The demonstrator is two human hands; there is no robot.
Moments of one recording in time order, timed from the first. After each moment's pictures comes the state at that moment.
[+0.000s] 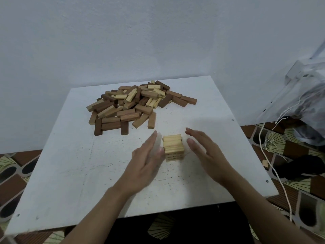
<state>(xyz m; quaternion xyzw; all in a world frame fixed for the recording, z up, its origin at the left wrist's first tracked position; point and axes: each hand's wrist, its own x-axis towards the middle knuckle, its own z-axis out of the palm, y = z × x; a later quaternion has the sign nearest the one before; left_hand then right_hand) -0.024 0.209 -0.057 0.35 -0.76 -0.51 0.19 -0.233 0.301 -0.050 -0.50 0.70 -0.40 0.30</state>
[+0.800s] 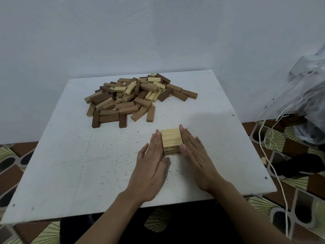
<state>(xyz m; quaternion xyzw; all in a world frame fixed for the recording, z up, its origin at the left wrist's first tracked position) -0.039 0.240 -0.082 0.34 -0.86 -0.33 0.17 -0.205 0.307 -0.076 -0.59 0.69 -0.32 0.29</state>
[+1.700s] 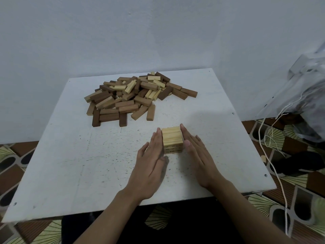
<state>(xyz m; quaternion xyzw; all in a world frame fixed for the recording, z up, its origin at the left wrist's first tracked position) -0.033 0.241 -0.082 0.34 -0.80 -0.43 0.22 -0.206 0.309 -0.080 -0.55 0.68 -0.38 0.28</state>
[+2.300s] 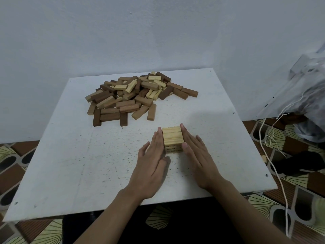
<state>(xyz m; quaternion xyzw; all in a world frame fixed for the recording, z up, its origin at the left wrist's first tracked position) -0.035 0.240 -0.078 0.34 -0.85 -0.37 0.18 -0.203 0.309 -0.083 -0.57 0.70 -0.34 0.26</state>
